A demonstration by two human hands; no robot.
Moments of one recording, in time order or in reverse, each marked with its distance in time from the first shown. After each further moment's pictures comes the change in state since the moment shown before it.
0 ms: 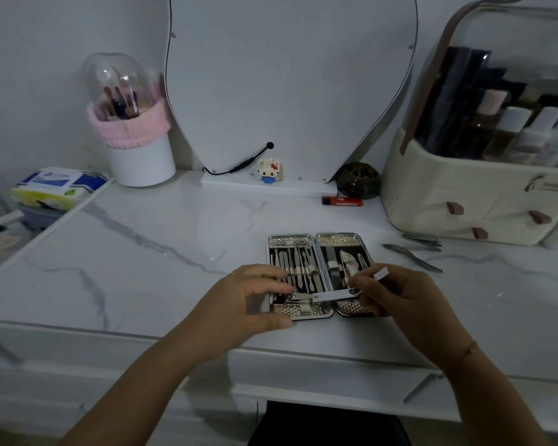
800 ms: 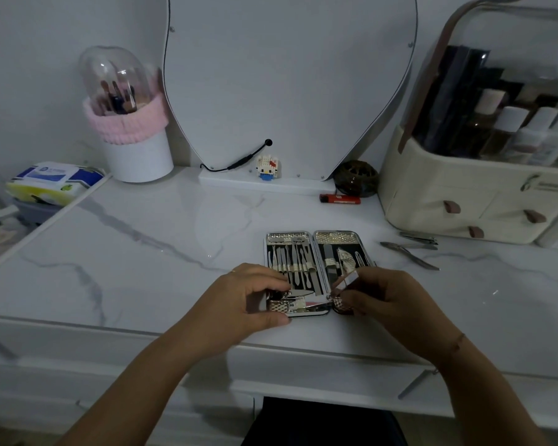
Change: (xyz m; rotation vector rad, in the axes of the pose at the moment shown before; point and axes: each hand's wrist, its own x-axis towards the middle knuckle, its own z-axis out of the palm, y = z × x) left_hand 0.001 -0.002 0.003 0.092 0.039 0.057; right_hand 0.002 0.000 0.003 -0.220 -0.158 -0.048
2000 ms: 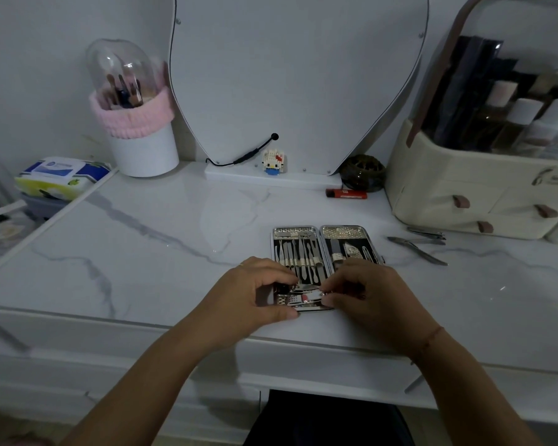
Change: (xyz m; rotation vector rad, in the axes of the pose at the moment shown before) left_hand 0.001 0.003 0.001 -0.003 0.018 -0.011; right_hand 0.013 -0.004 0.022 -0.220 0.011 -0.151
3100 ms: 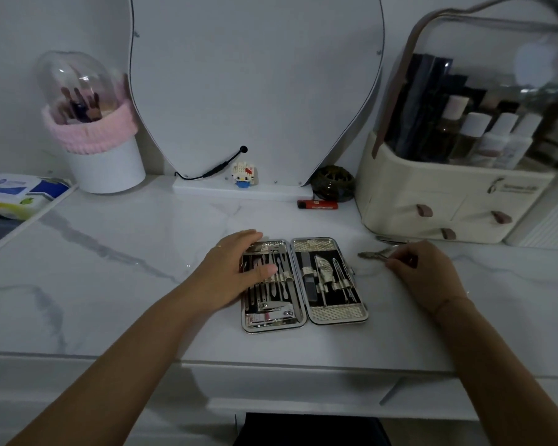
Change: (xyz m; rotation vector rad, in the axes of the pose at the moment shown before) left_hand 0.068 -0.018 0.001 0.086 -0.020 -0.120; right_hand 0.009 0.107 -0.067 -0.225 0.360 0.435
